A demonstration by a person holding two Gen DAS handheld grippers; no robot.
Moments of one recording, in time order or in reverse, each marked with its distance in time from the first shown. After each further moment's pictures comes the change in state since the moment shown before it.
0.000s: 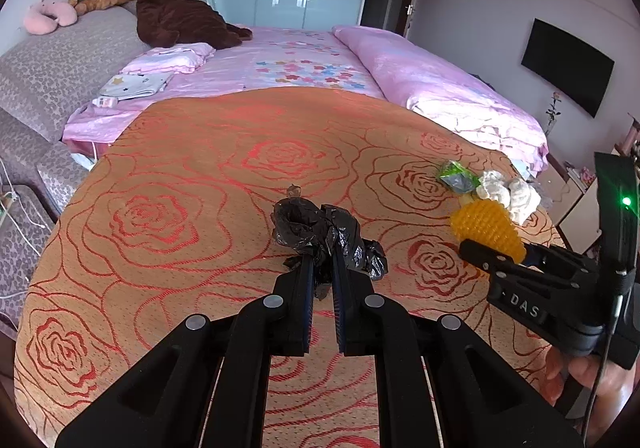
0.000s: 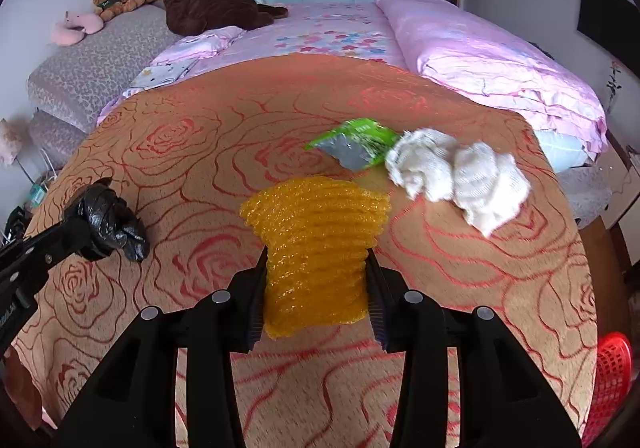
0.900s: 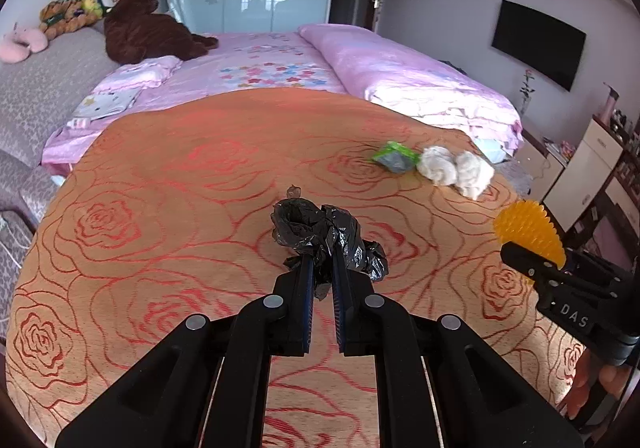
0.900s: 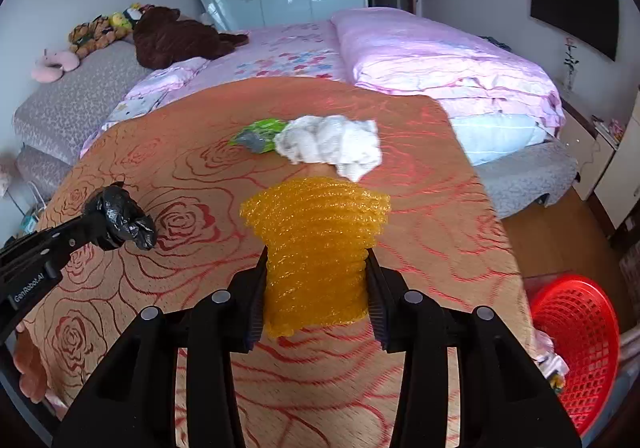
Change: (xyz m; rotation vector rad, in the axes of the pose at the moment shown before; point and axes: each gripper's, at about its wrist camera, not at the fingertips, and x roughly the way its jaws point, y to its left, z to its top) left arm -0.010 -0.055 -0.014 0.106 0.000 -0.062; right arm -0.069 -0.061 -0.045 0.116 -0.085 -0.077
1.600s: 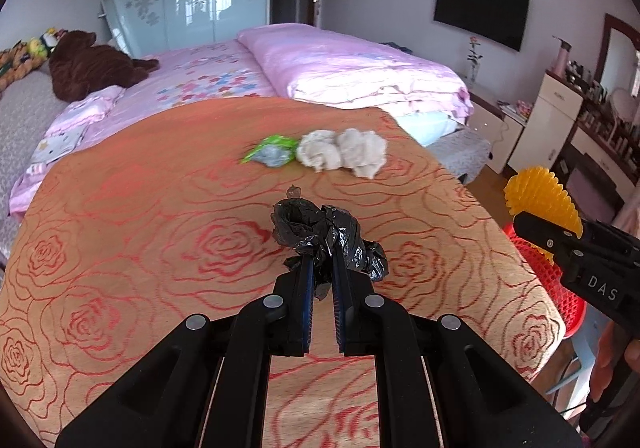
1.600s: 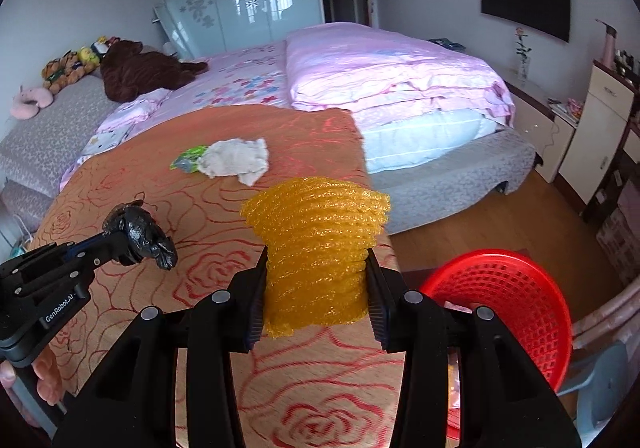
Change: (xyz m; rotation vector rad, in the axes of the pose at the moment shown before) left arm -0.002 -0.093 -0.008 0.169 0.007 -0.107; right arm -0.061 -0.075 -0.024 0.099 -0.067 -0.095
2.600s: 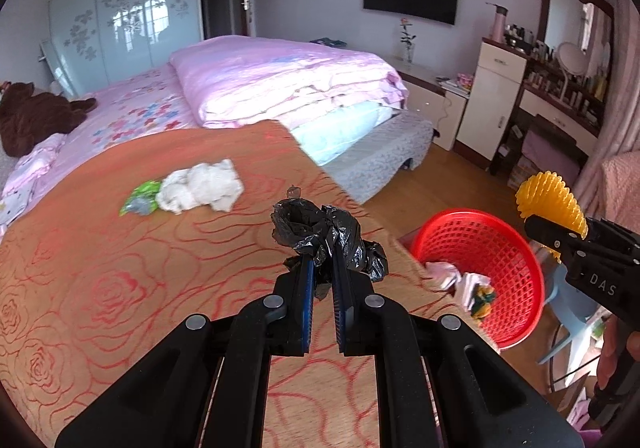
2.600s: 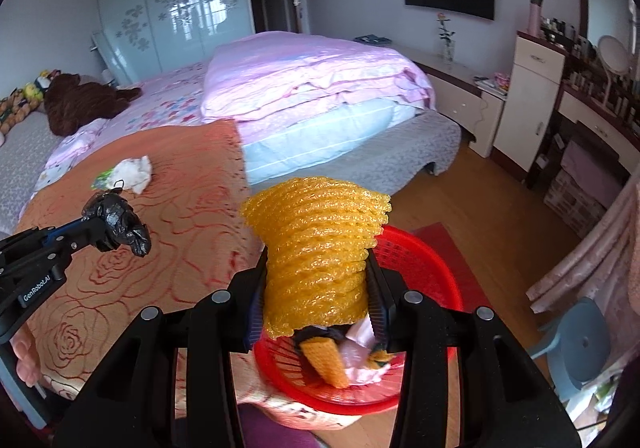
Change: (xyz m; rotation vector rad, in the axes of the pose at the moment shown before) left arm 0.013 -0.112 0.017 0.177 -0.001 -0.144; right arm -0.050 -0.109 -0.030 0.140 -0.028 -0.190
